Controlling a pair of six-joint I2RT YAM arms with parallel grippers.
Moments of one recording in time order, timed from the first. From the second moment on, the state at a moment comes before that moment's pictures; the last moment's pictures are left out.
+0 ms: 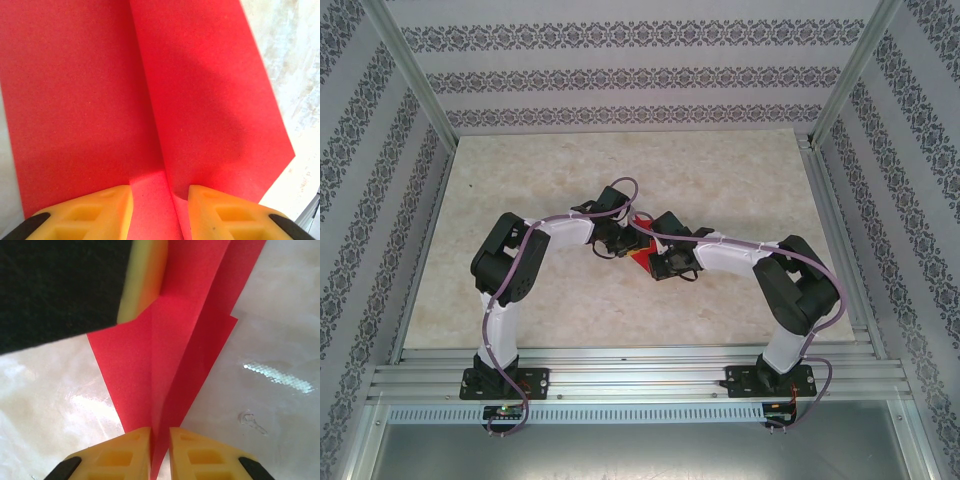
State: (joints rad) left arm -0.55 2.05 1.28 -0.28 0.48 -0.79; right arm 0.68 1.75 0.98 -0.41 -0.09 0.34
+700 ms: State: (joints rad) left arm -0.56 2.05 1.28 -0.28 0.48 -0.79; right arm 0.59 1.74 0.88 -0.25 -0.32 0.38
